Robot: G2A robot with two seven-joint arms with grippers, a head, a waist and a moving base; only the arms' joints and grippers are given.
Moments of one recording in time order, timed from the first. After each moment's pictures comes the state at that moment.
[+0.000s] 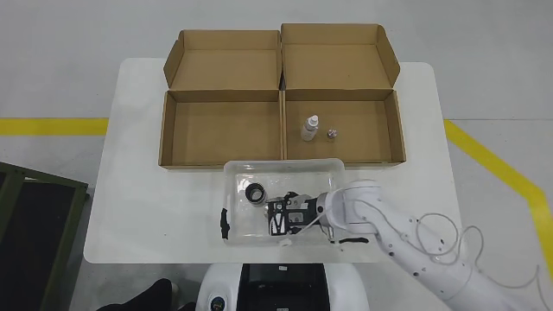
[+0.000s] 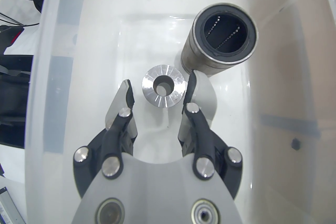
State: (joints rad) left arm -0.37 -0.34 -0.25 -1.16 3.07 0.41 0.06; right arm -0.99 -1.07 0.69 -1.68 -1.28 -0.79 0.44
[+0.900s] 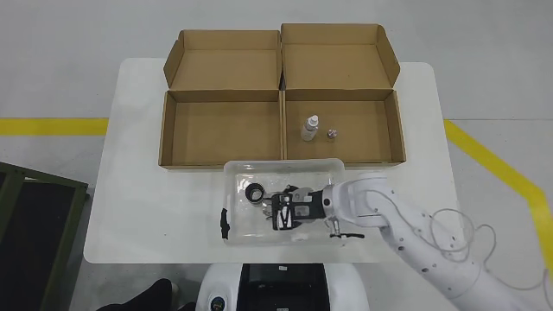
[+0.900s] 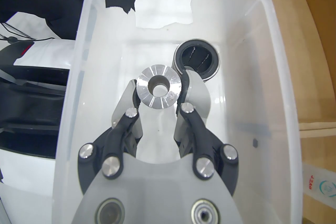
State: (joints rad) left arm -0.37 -0.34 -0.25 -1.16 3.07 0.41 0.06; right arm -1.00 -1.06 0.79 -1.75 -1.20 -0.86 0.42
